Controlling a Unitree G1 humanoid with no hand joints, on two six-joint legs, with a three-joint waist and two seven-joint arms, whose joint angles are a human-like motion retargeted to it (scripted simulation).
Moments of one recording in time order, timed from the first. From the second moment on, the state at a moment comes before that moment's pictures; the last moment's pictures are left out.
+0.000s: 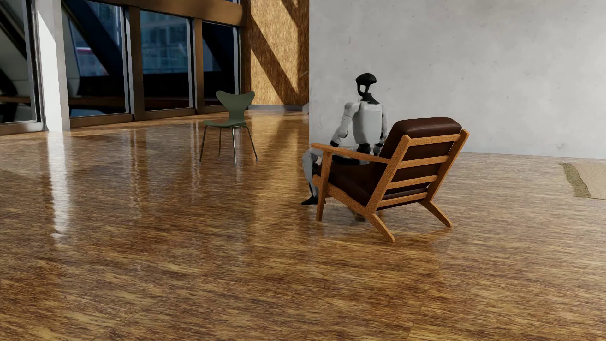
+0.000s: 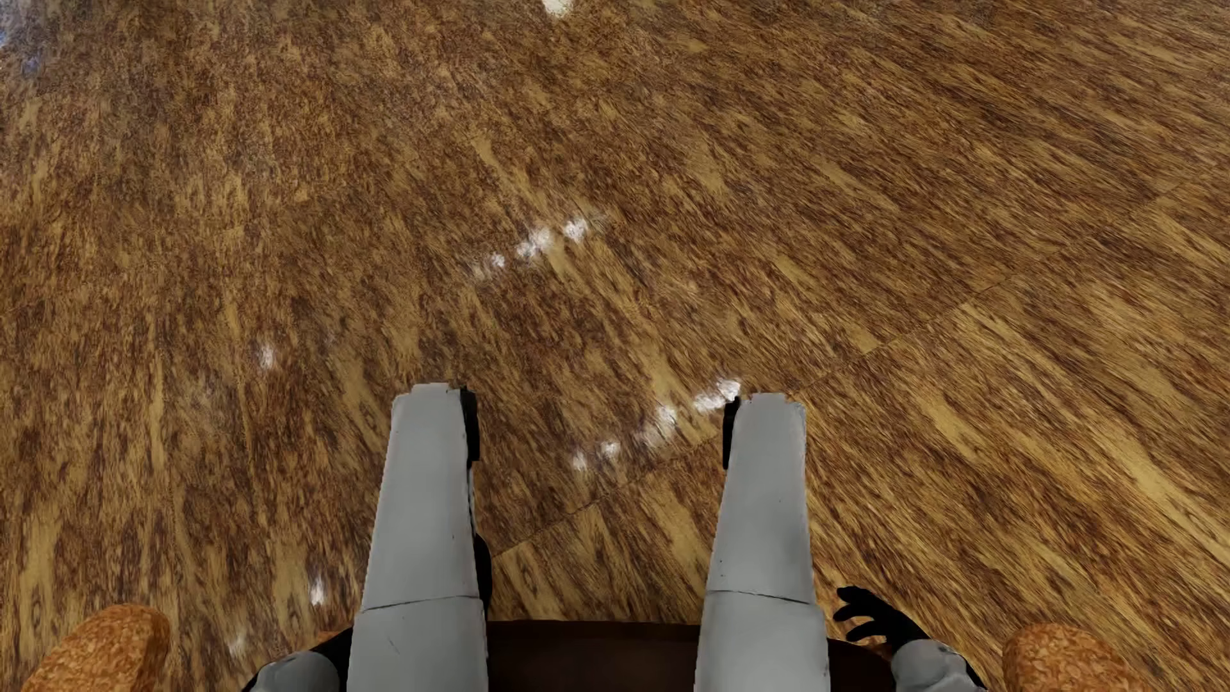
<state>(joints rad) -1.11 -1.05 0.00 0.14 -0.16 0.00 -0.15 0.23 0.57 1.98 2.04 -0.20 -0.21 -0.24 -0.41 0.33 -0.41 -0.21 0.11 -0.29 0.31 1.16 1.14 0.23 -0.10 -0.09 0.02 -0.16 0.02</state>
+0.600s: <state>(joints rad) -1.18 -1.13 -0.01 0.18 -0.16 -0.02 -0.17 0.24 0.66 1.99 2.05 -0.16 -0.18 -0.22 -0.41 0.64 -0.69 -0.25 0.13 -0.22 0.41 0.08 0.12 -0.02 -0.15 -0.27 -0.17 0.27 -0.37</state>
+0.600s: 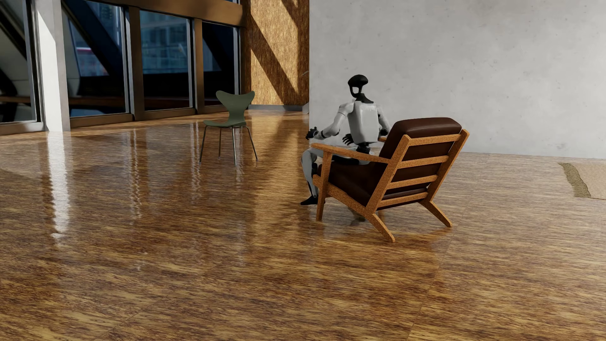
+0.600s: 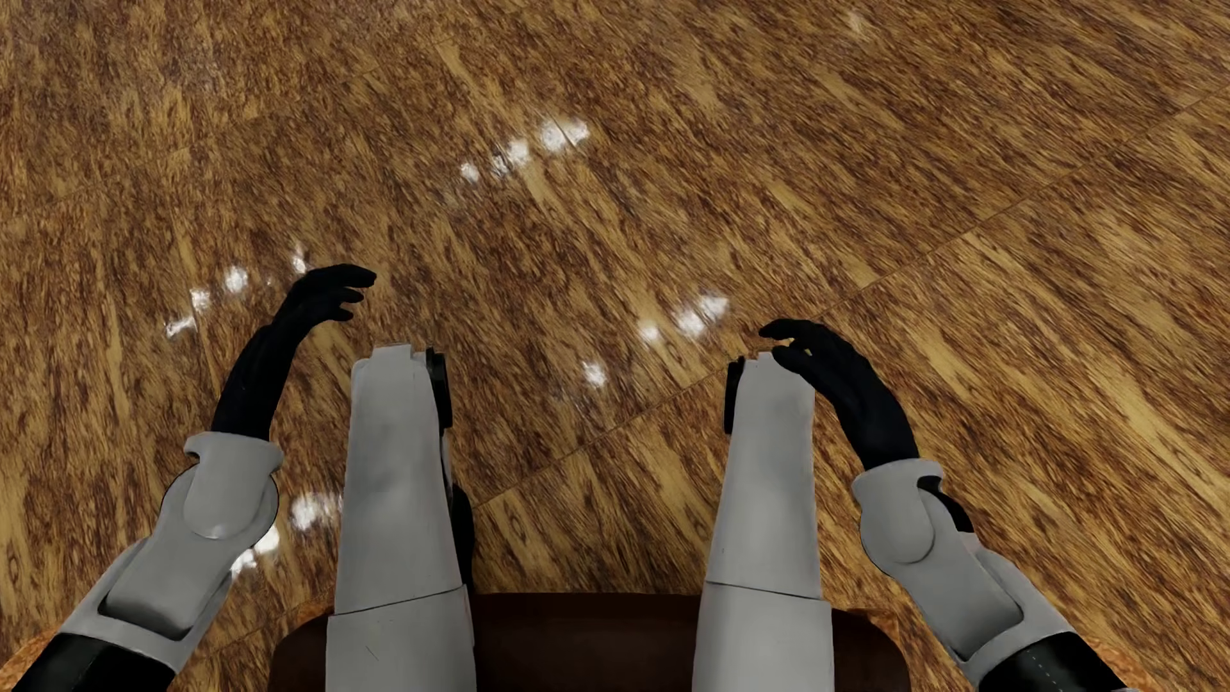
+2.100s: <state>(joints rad) 0.26 0.21 -0.04 0.00 -0.05 0.05 0.12 -0.15 0.03 0.00 0.15 -0.01 0.00 -0.02 -0.16 0.28 -0.39 -0.09 0.01 -0.24 0.30 1.24 1.15 0.13 -0.18 -0.12 -0.11 -0.13 0.08</state>
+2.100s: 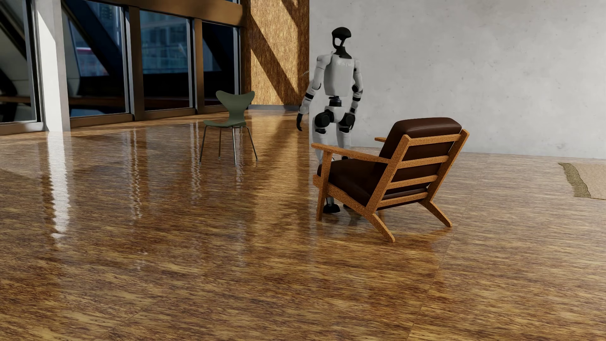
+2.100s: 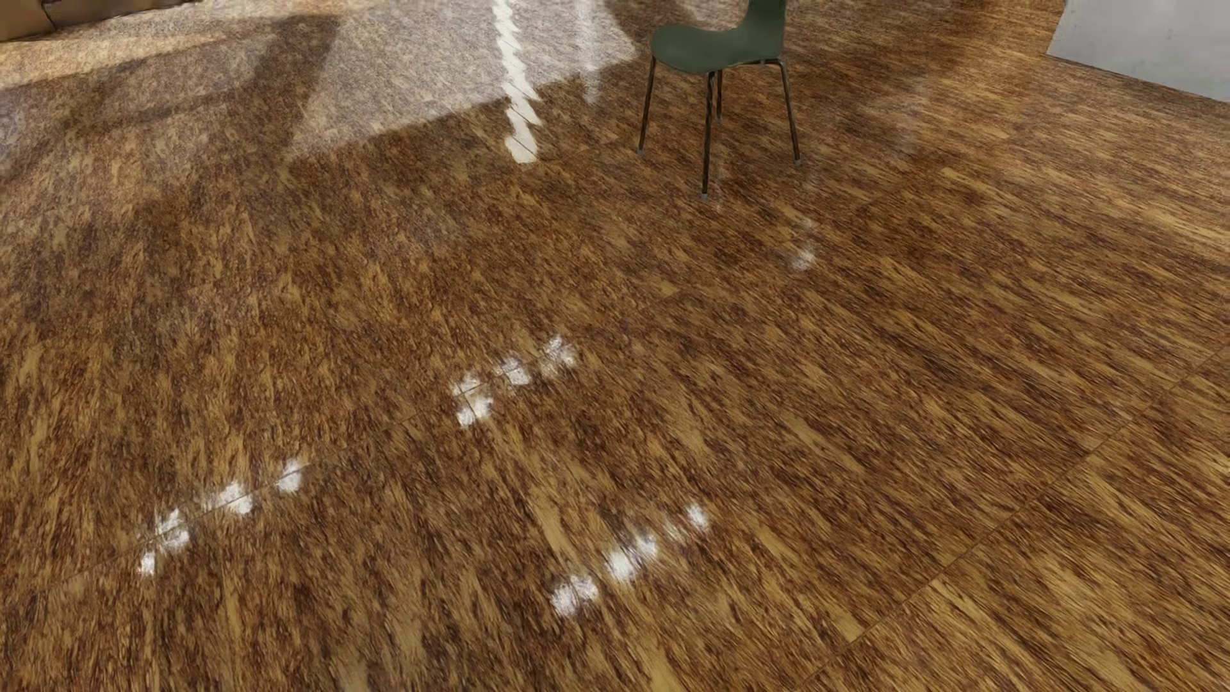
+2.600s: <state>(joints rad) 0.19 0.08 -0.07 0.08 0.02 0.04 0.19 -0.01 0.03 0.15 0.21 0.00 -0.05 -0.05 -0.13 0.28 -0.32 -0.08 0.00 -0.28 0.39 1.16 0.98 0.10 -0.20 -0.14 -0.15 -0.13 0.13</state>
